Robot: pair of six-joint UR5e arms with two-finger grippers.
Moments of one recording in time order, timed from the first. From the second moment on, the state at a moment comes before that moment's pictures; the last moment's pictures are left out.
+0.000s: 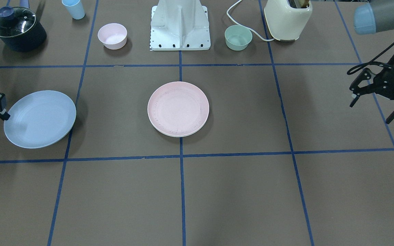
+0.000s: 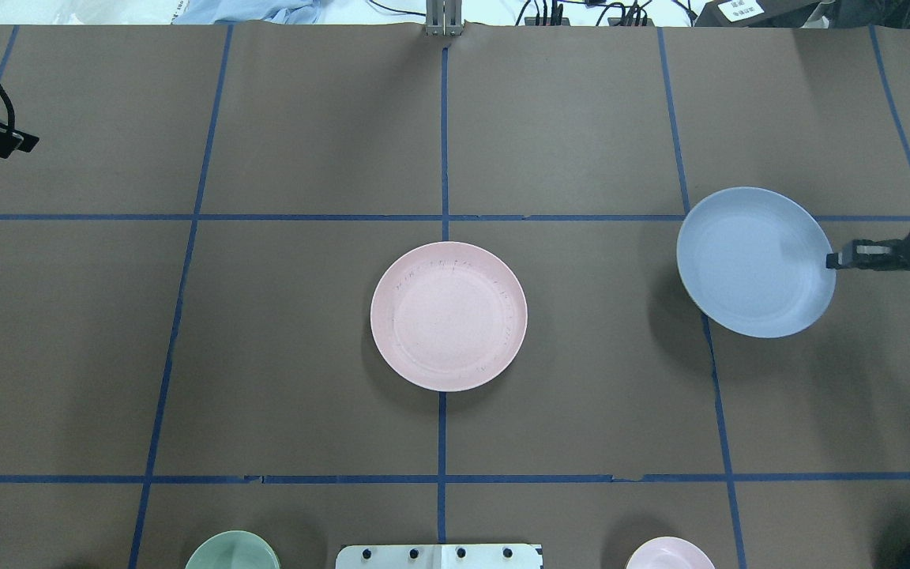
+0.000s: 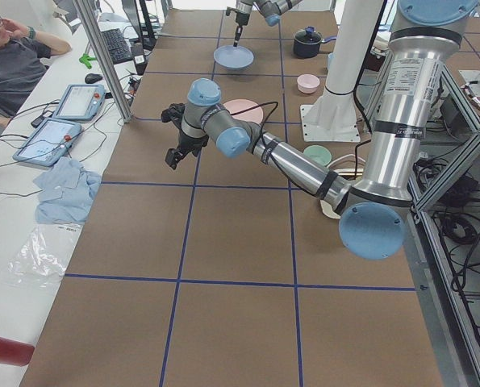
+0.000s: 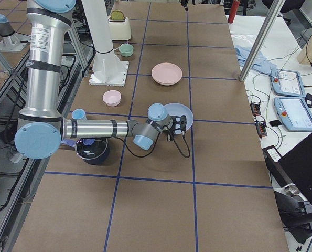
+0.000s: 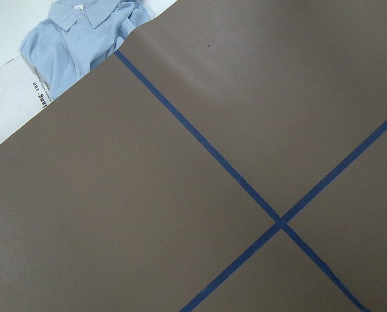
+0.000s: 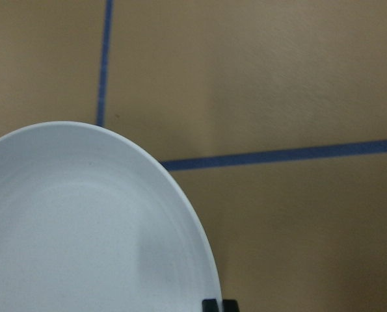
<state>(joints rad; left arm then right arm) -1.19 -1.74 -1.90 -1.86 -2.15 -0.05 1.02 -1.66 1.64 -0.55 2.15 1.10</state>
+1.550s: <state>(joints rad) -1.19 -1.74 -1.90 -1.86 -2.16 -0.06 0.49 -1.14 1.90 -1.39 1.72 1.53</state>
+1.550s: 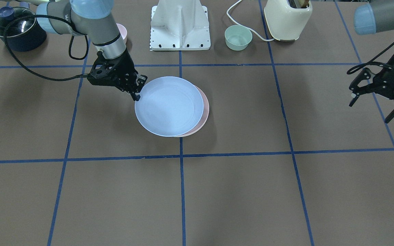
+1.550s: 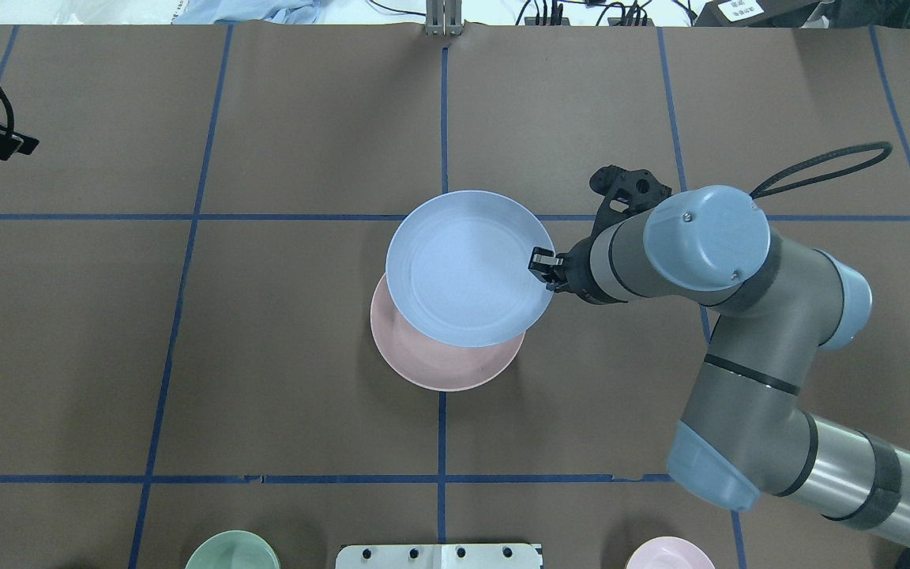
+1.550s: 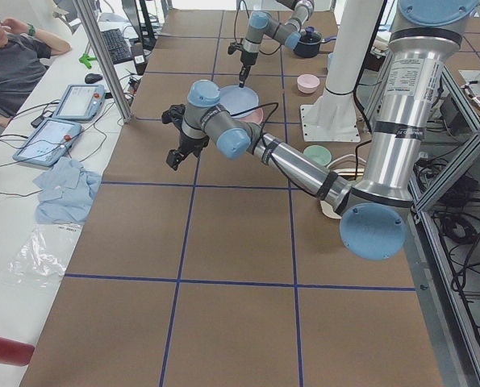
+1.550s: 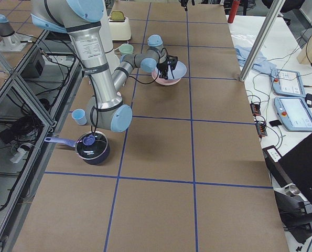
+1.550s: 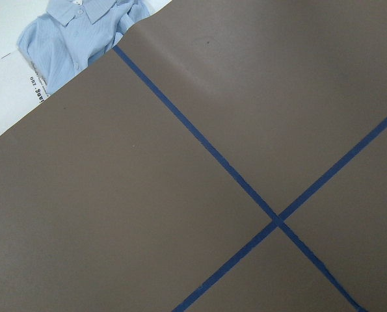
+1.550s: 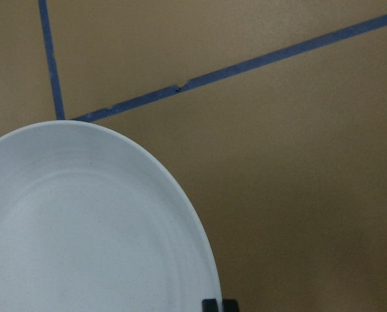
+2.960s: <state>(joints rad) -1.20 -1.69 -1.89 -1.86 -2.19 -0.06 0.68 -1.08 1.84 -1.45 1.88 1.35</state>
